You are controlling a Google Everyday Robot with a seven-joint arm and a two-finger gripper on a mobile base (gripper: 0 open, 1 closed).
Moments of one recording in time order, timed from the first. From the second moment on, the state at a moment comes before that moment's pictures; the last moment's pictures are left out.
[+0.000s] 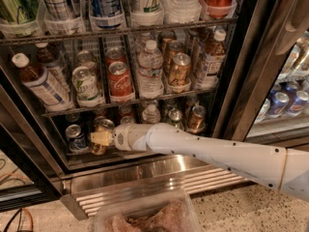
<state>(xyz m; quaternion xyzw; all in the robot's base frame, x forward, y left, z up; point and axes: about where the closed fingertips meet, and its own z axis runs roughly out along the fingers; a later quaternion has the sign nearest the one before) 0.587 0.171 0.663 -0.22 0.79 0.44 0.36</state>
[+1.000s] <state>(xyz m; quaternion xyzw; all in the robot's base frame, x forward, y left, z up) 0.483 0.129 0.630 -0.08 0.83 0.46 0.30</state>
